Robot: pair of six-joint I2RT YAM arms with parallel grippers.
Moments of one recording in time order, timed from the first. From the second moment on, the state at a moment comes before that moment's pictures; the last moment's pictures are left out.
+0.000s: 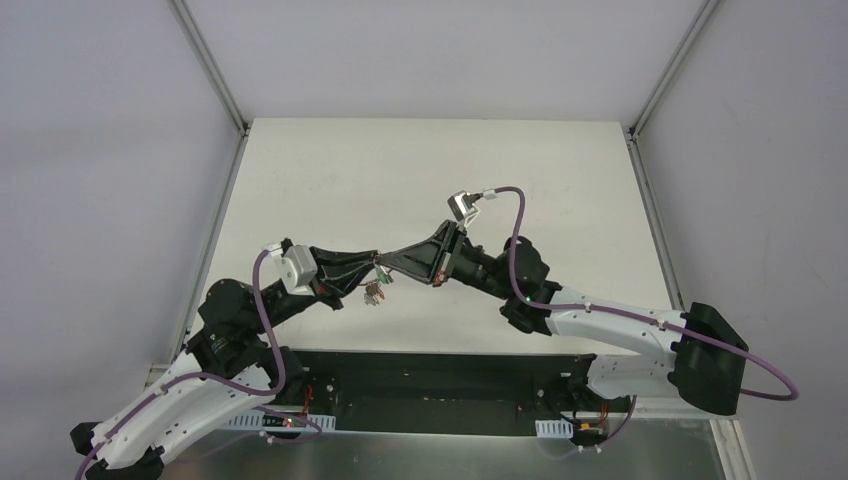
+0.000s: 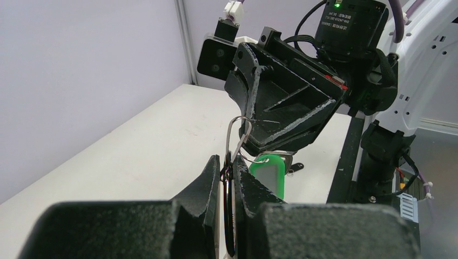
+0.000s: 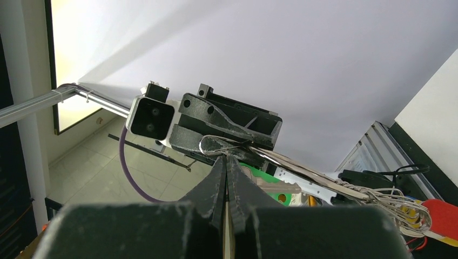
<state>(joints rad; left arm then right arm) -0.85 0.37 0.62 0.04 0.19 0.02 1.09 1.22 0.72 0.84 -0.21 1.37</state>
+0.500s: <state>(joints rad) -0.85 0.37 0.62 0.09 0.18 0.02 1.09 1.22 0.76 0.84 -0.21 1.37</state>
